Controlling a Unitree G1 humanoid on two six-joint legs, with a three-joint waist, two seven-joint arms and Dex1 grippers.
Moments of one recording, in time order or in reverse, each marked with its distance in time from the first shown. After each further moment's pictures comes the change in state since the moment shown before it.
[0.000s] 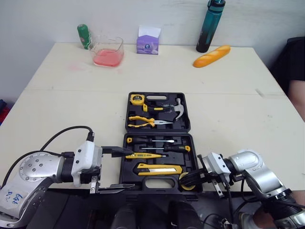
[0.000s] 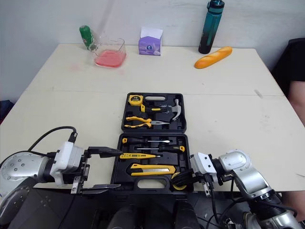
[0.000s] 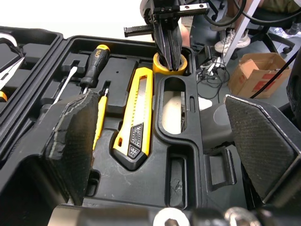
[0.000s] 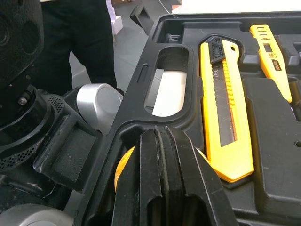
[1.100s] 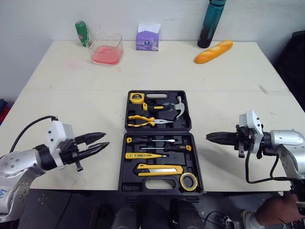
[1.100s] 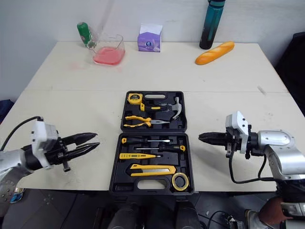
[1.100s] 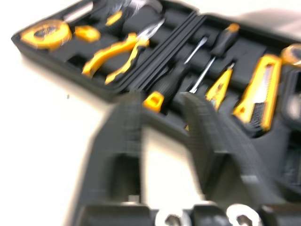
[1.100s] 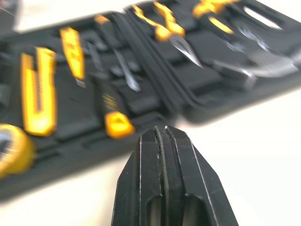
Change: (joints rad) left arm -0.006 -0.070 0.129 0.213 0.069 0.024 0.181; right arm -0.157 -0.115 -0.296 0.179 0.047 0.241 -0.195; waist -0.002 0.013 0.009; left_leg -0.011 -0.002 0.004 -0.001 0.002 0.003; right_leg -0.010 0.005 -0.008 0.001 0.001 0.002
